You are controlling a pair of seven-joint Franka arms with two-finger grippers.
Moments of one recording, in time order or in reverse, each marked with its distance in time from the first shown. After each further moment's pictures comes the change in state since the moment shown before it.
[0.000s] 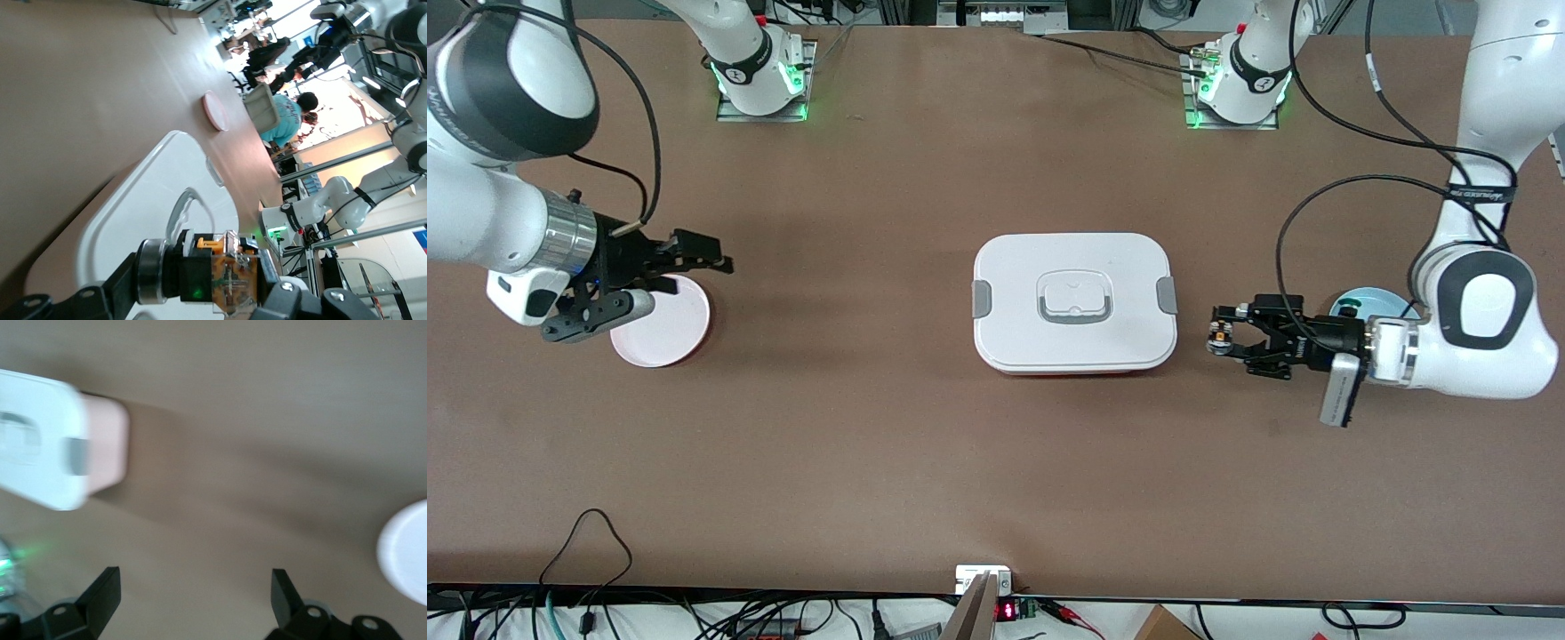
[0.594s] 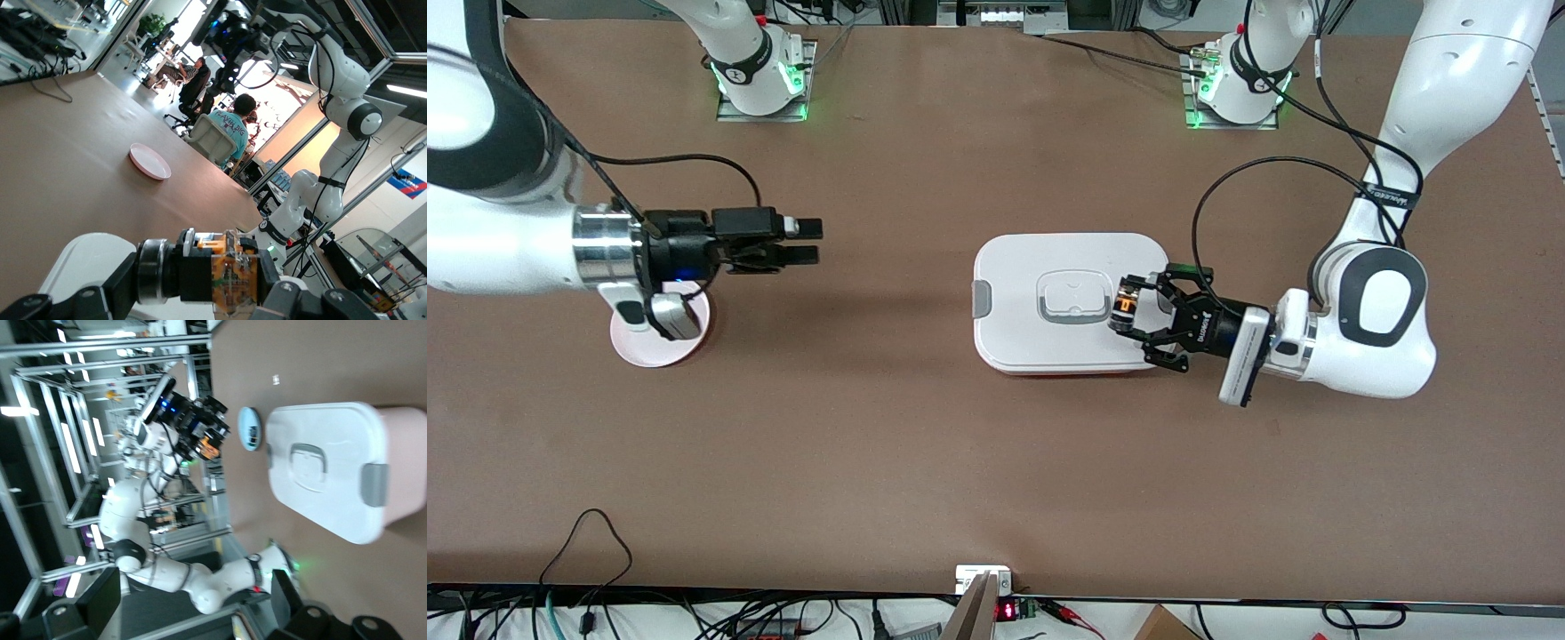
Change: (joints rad) left arm -0.130 0.004 -0.066 0.001 -0.216 0.046 0.415; right arm 0.037 0.068 0.007 -0.088 0.880 0.006 -0.004
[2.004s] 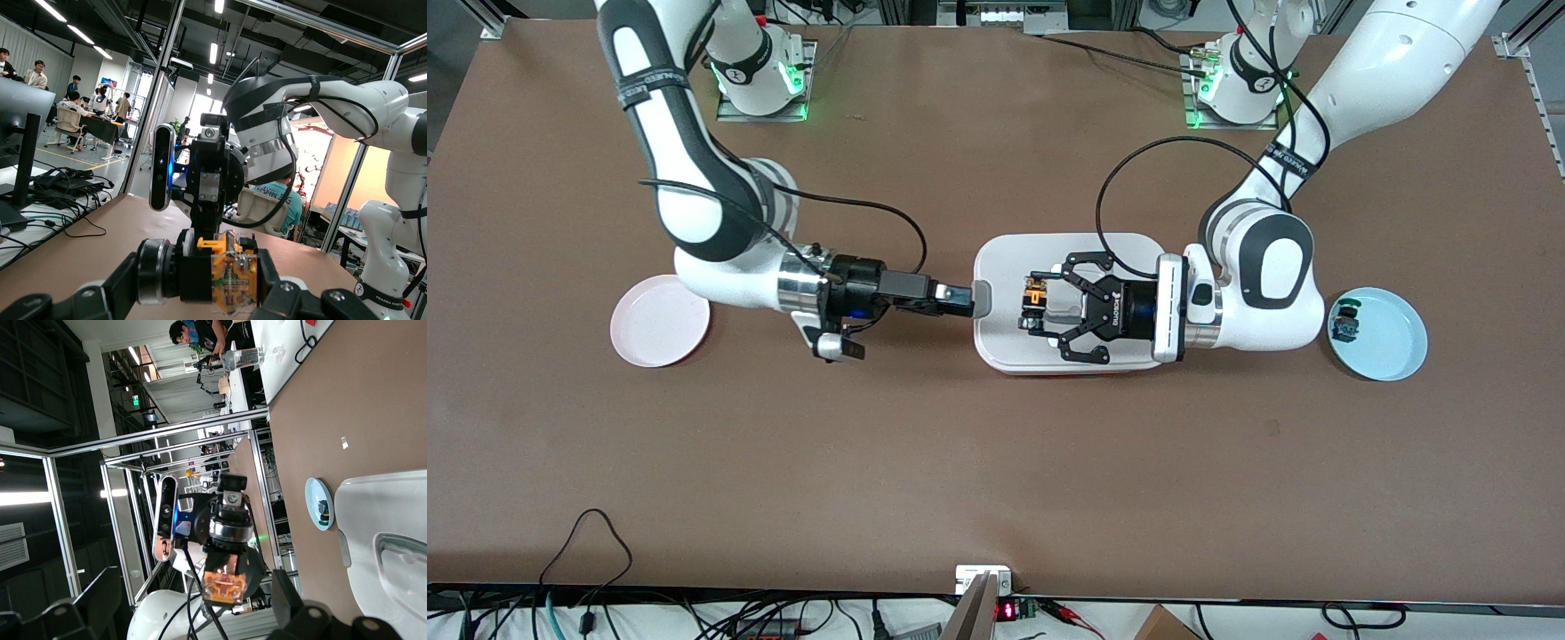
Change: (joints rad) left arm -0.007 -0.013 -0.223 -0.126 -0.323 0.368 0.499; right arm 0.306 0.158 0.005 -0.048 0.546 0.440 -0.255
